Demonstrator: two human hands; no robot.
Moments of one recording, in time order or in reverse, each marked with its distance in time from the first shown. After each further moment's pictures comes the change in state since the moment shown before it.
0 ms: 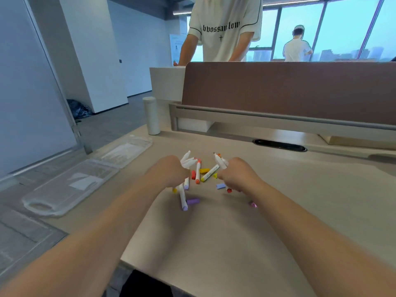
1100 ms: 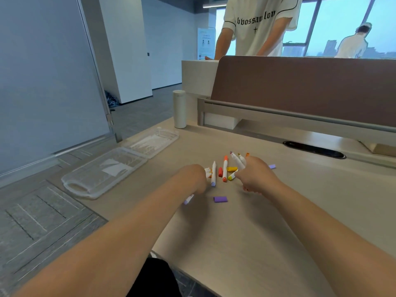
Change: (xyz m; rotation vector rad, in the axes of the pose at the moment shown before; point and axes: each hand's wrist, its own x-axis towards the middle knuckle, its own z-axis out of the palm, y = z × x) left_hand -0.009 -0.015 0.009 0.400 -0.222 -0.057; right_hand 0.022 -0.018 0.031 -0.189 0.042 -0.113
